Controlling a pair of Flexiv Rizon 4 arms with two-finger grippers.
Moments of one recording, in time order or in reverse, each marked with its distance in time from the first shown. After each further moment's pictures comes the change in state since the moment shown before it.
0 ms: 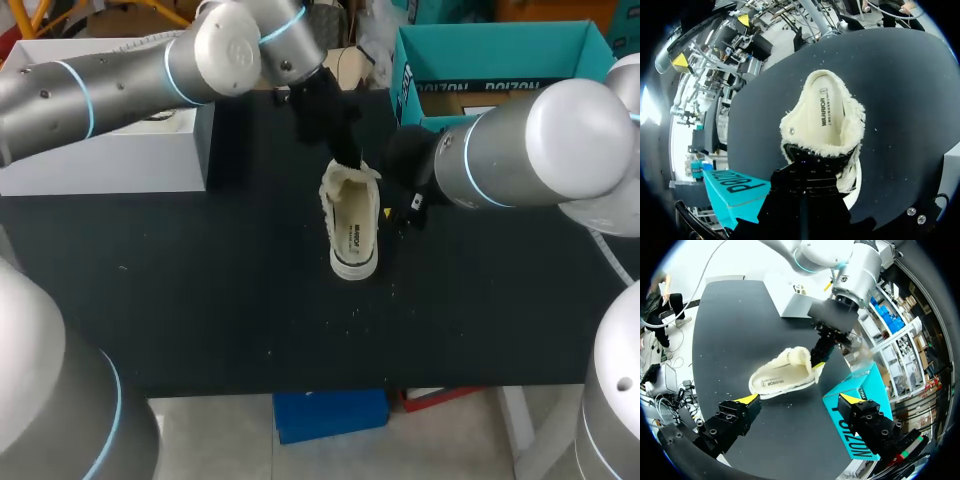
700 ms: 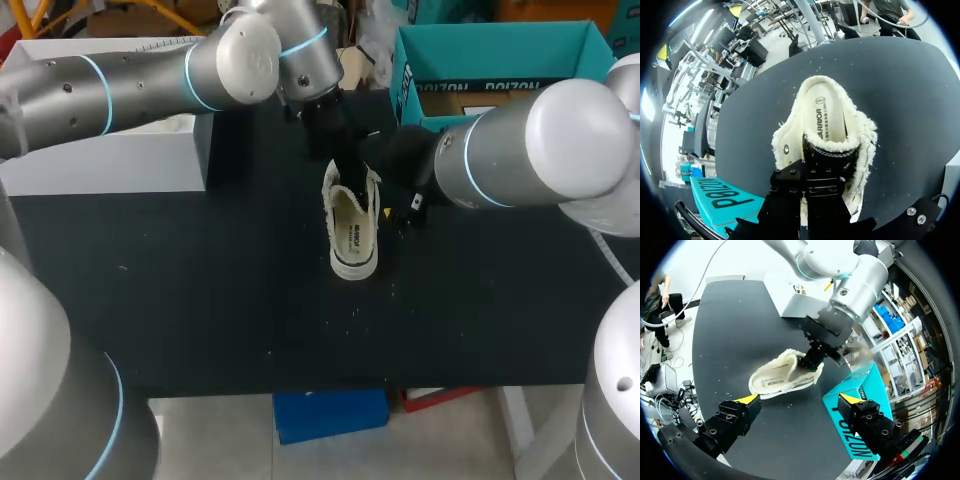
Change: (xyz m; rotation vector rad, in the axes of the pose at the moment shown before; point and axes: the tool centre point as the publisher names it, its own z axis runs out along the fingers) left arm 0.003 -0.012 0.031 0.061 0.052 -0.031; right arm 0.000 0.000 0.000 0.000 0.000 0.000
